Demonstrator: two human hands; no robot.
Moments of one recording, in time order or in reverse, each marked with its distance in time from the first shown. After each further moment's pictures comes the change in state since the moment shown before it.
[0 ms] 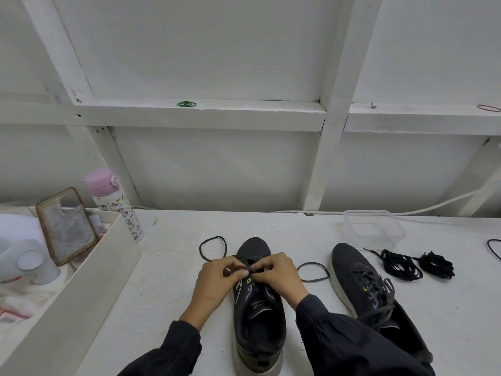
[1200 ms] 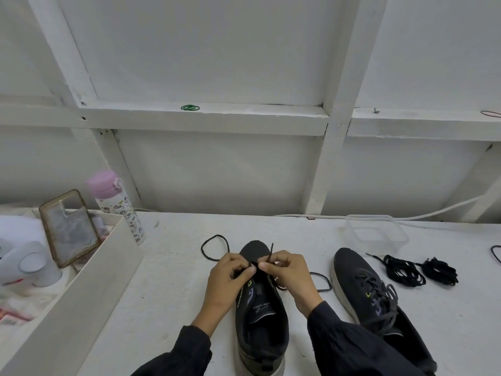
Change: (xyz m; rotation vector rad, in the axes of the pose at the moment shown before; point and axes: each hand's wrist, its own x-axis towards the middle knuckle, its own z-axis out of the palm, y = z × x) left_hand 0.004 0.001 0.021 -0.121 0.126 0.044; right_hand -0.019 -0.012 -0.019 0.579 0.069 0.033
